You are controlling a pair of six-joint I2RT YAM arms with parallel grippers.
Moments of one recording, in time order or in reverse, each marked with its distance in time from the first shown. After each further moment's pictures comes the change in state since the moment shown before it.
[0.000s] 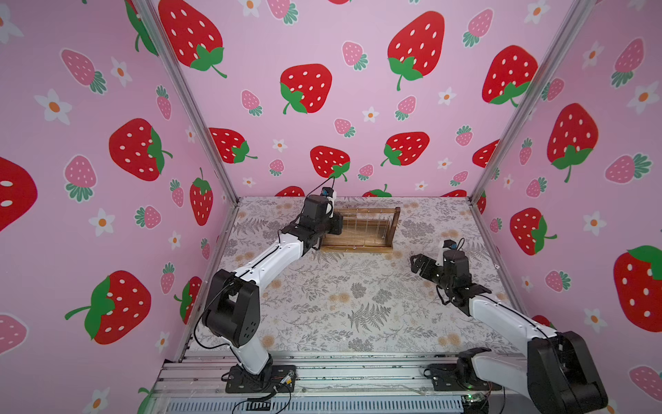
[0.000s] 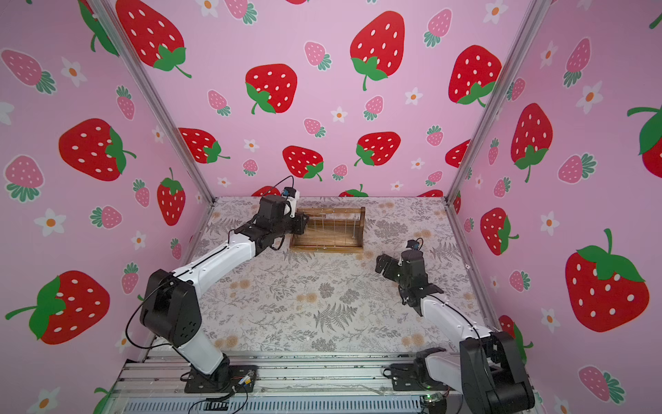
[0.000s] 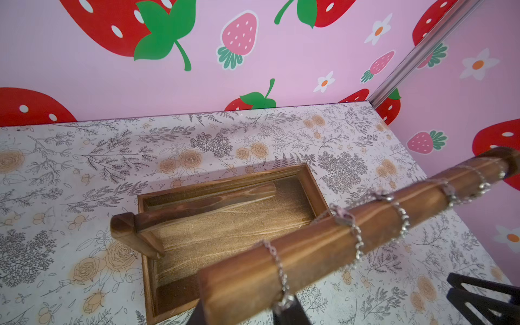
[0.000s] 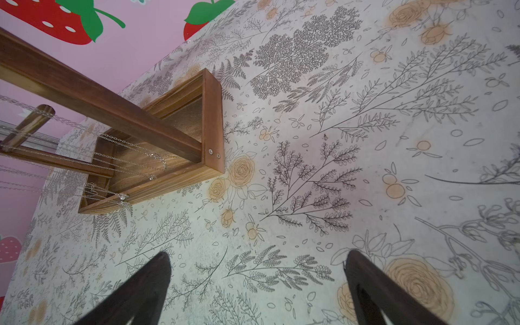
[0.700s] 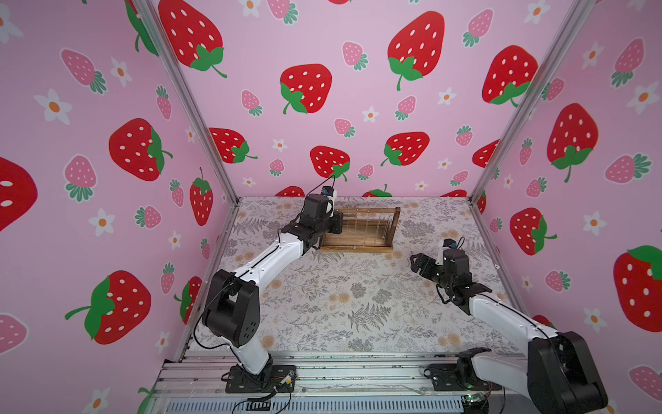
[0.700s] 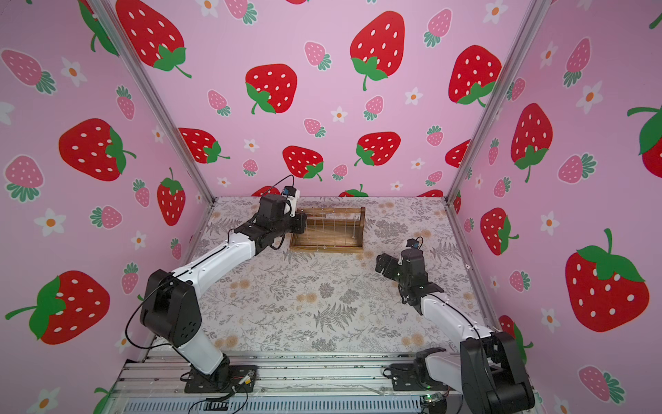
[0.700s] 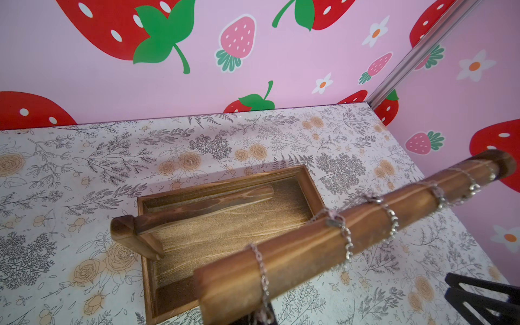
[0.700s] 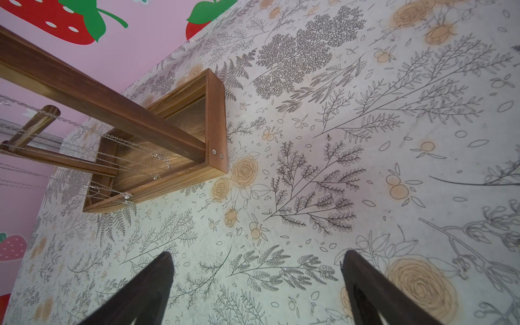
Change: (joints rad) left arm -0.003 0.000 0.008 -0.010 0.000 0.007; right arm 0.000 0.000 0.017 -0.018 -0.009 0.003
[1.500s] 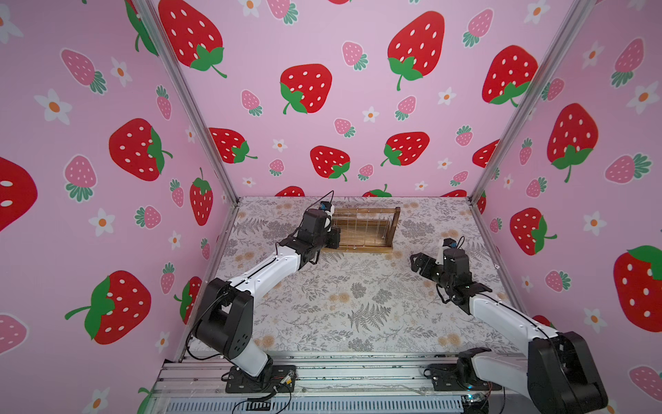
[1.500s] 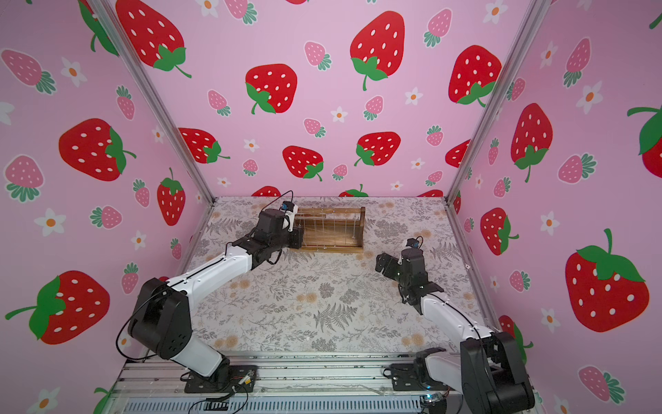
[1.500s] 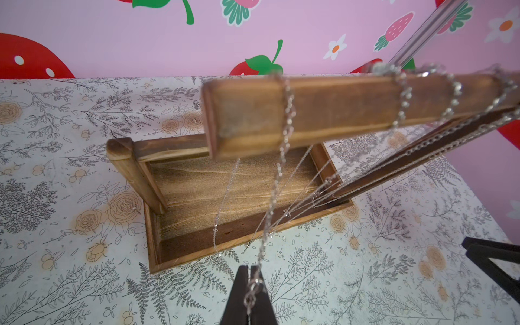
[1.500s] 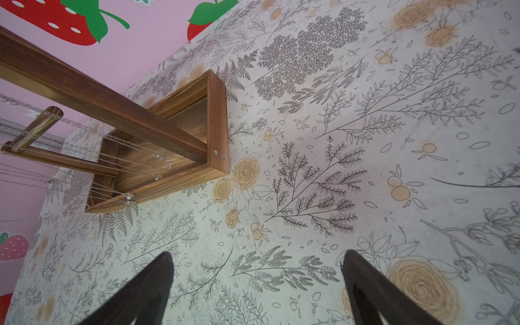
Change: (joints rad) left arm -0.020 -0.097 -0.206 0.043 -0.026 -0.015; right arm 0.000 0.000 0.006 -0.006 -0.002 0.000
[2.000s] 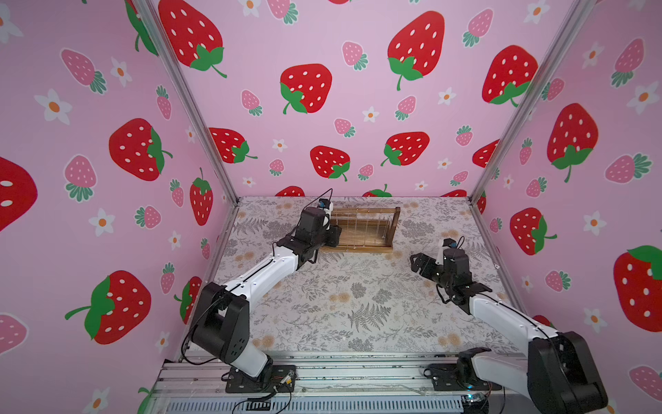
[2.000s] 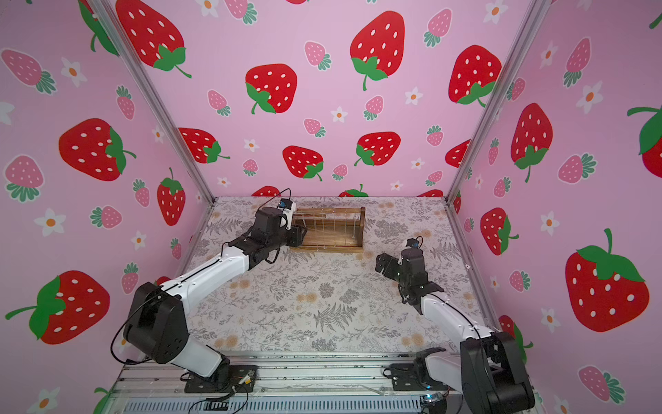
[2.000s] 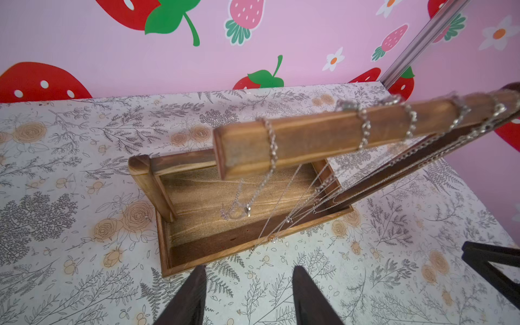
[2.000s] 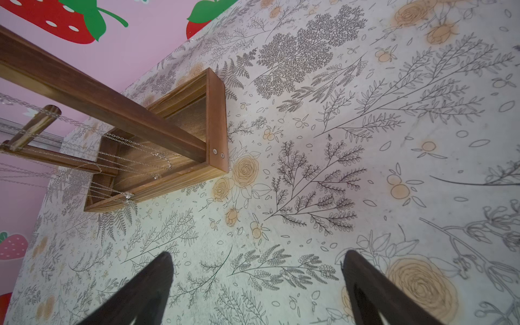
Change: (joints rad) left arm 0.013 -0.031 0.022 -0.014 -0.024 0.033; right arm 0.000 0.000 0.000 -0.003 -0.001 0.000
